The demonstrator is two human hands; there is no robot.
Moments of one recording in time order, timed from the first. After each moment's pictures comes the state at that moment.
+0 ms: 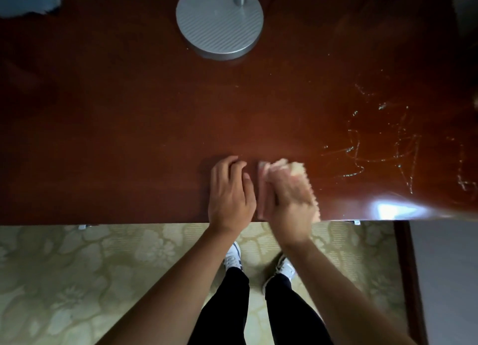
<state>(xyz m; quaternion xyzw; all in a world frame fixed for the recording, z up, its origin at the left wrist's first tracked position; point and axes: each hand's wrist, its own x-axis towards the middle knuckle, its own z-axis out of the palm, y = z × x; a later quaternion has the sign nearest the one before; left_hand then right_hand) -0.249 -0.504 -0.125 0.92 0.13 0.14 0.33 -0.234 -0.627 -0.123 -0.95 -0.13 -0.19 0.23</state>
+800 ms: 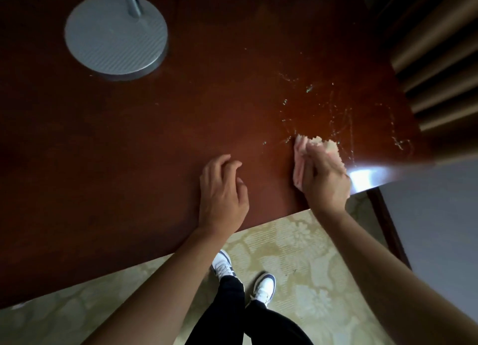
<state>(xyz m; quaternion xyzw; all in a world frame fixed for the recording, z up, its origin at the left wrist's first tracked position) -0.202 -0.565 -0.121 0.94 -0.02 0.09 0.33 -0.173 -0.772 -0.116 -0.97 0.07 -0.20 0.13</state>
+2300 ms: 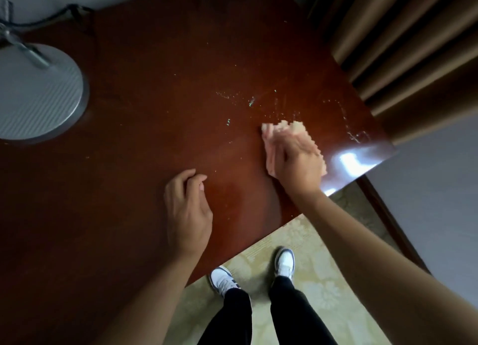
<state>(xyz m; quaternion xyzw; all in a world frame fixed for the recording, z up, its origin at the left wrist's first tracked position) -0.158 -0.593 -0.129 0.94 -0.06 0.12 0.30 -0.115 -0.812 -0.109 -0.95 0.08 -0.24 0.18</state>
